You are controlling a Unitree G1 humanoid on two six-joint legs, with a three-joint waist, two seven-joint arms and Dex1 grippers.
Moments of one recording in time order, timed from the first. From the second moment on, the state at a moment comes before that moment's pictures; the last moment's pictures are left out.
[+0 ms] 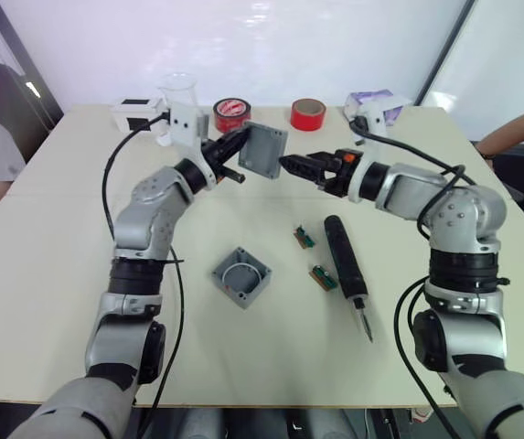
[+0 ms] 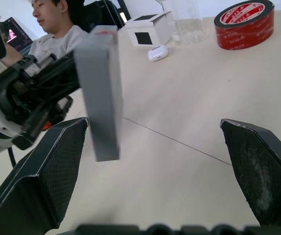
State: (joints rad) left arm -0.83 0.23 0.09 0.23 -0.41 0.41 -0.52; right arm -0.87 -0.37 -0.18 -0.03 0.79 1.15 0.33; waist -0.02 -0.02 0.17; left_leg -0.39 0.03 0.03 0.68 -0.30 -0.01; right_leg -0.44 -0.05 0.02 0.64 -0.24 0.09
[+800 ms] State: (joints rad) left arm -0.85 0.20 0.09 0.25 -0.42 0.41 -0.54; right arm -0.85 -0.30 -0.19 -0.07 0.80 1.14 0.27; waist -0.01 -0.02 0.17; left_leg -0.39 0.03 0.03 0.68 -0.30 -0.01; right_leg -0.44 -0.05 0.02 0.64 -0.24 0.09
